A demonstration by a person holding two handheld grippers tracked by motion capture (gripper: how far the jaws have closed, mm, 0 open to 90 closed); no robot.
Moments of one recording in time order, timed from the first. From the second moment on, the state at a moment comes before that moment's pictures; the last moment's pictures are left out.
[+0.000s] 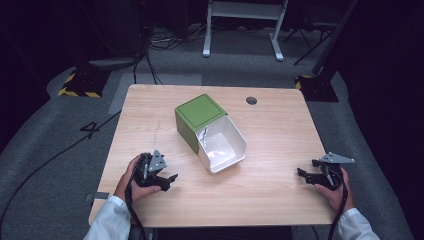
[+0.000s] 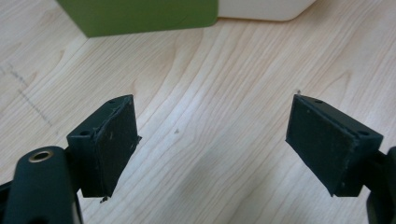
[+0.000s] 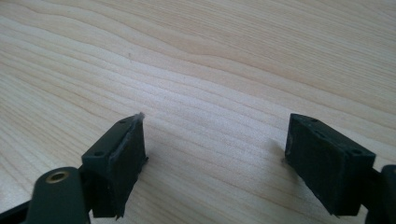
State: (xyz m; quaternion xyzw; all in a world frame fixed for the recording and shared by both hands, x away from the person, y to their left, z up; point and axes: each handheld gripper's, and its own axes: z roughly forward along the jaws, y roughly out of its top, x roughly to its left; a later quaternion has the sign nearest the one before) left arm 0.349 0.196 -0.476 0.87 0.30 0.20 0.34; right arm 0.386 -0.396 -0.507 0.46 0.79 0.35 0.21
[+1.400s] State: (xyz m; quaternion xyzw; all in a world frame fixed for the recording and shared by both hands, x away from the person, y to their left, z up) left arm 0.349 0.250 -0.507 0.82 0.43 0.17 0.33; right arm 0.386 -0.396 -0.507 0.45 0.79 0.36 0.21
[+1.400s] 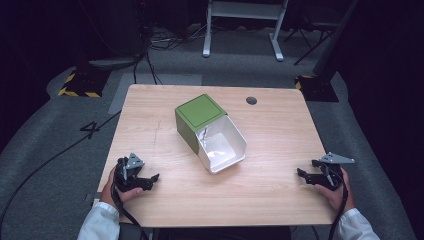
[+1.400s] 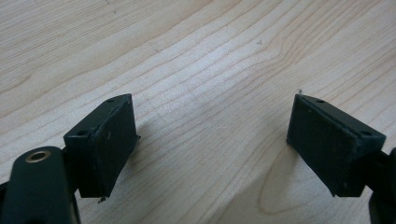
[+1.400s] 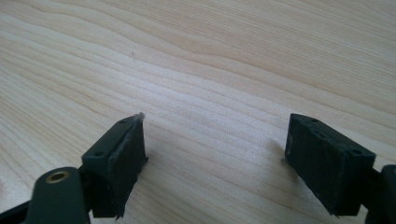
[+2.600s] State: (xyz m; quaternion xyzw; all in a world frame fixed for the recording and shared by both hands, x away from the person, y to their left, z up) left arm 0.349 0.248 -0.507 0.82 0.43 0.17 0.33; right arm 0.386 -0.396 -0.507 0.45 0.79 0.36 0.21
